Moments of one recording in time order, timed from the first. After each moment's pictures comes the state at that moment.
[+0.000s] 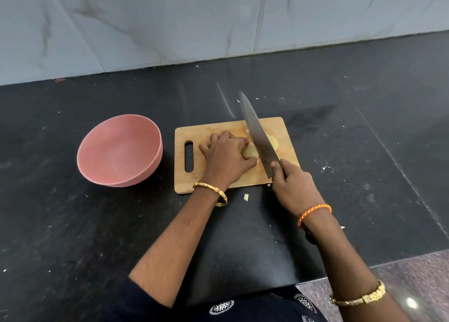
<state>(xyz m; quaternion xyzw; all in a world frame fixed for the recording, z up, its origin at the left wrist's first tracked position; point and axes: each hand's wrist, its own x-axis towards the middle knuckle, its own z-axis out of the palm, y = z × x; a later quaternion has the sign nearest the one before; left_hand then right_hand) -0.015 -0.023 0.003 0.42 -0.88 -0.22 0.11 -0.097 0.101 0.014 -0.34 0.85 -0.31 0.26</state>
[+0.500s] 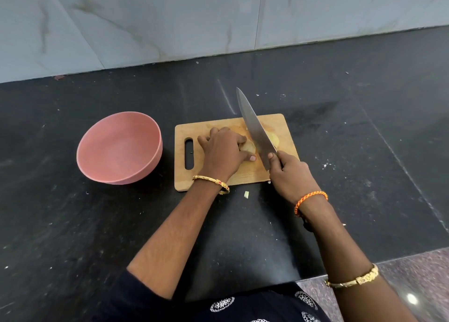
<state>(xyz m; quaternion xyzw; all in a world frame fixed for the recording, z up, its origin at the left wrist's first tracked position) -0.019 -0.031 0.009 0.44 -0.87 -0.21 0.07 -0.101 0.088 0.017 -0.33 0.85 -0.31 0.28</state>
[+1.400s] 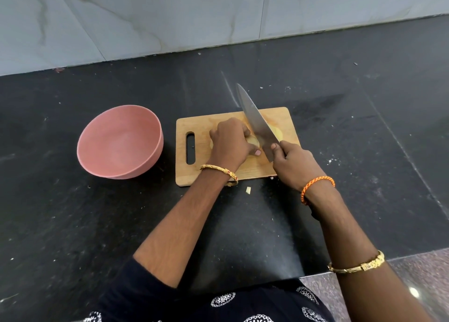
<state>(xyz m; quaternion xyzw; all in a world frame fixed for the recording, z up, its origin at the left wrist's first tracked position) -0.035 -0.033 0.010 0.47 -0.83 -0.28 0.11 -0.112 0.074 0.028 -0.34 0.85 -0.24 0.31</state>
